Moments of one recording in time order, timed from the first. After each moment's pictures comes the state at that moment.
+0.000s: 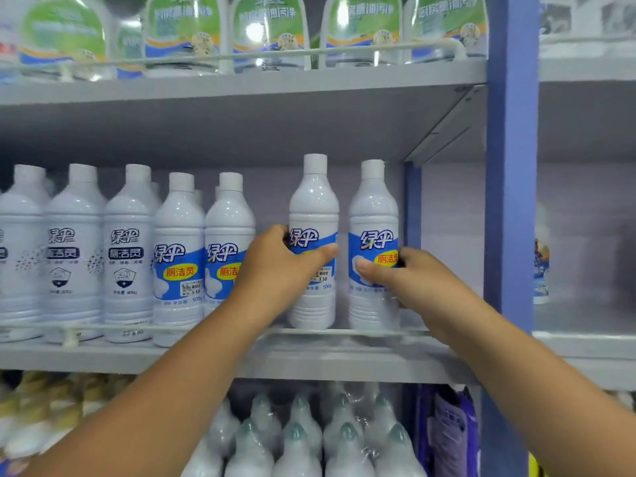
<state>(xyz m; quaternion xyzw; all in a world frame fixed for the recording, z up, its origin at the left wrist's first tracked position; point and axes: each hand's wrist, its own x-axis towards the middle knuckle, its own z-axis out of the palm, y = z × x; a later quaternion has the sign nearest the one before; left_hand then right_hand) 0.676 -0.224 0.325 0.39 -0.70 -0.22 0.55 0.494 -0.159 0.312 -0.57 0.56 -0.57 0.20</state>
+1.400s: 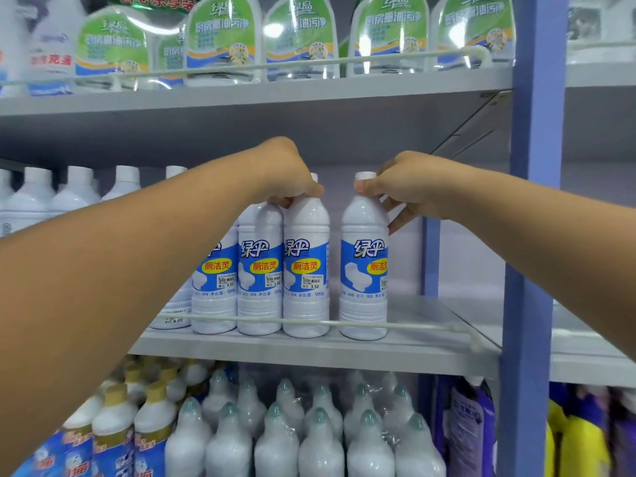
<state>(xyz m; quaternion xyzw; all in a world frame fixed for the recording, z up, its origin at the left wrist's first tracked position) 0.716 -0.220 0.453 0.48 -0.79 -0.05 0.37 0.536 -0.164 0.438 -0.62 0.64 -0.44 0.10</state>
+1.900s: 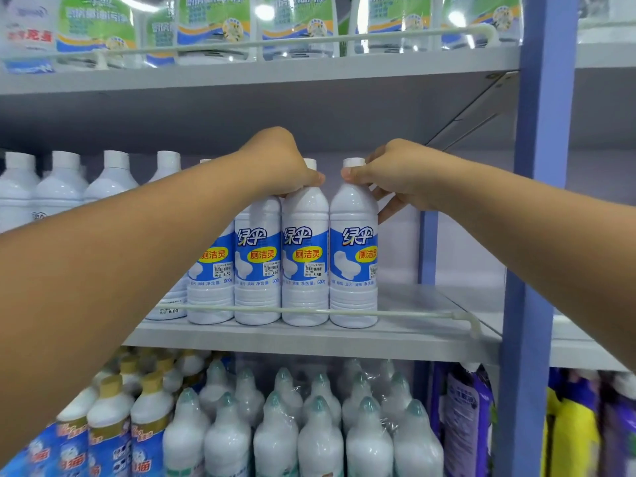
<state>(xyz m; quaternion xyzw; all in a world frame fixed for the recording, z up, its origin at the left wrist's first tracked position) 0.716 -0.233 0.442 0.49 -0.79 0.03 0.37 0.546 -0.173 0.432 -0.63 0.63 -0.45 0.09</state>
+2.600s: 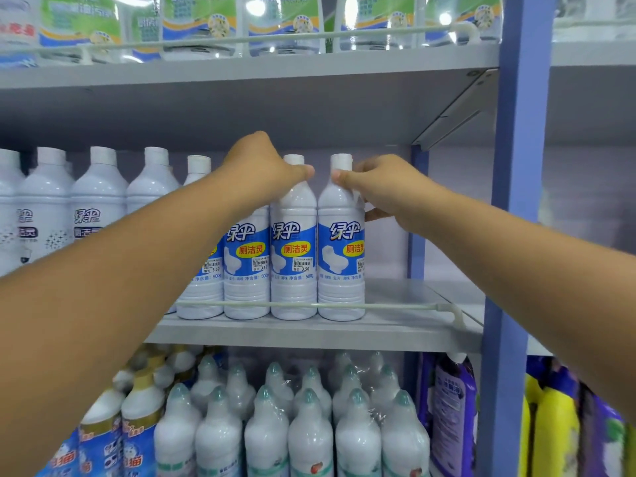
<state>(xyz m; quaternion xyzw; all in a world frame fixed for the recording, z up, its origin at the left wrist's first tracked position) 0.717 -0.212 0.418 0.47 -0.74 -0.05 0.48 0.542 -0.178 0.403 -0.61 0.57 -0.54 0.10</state>
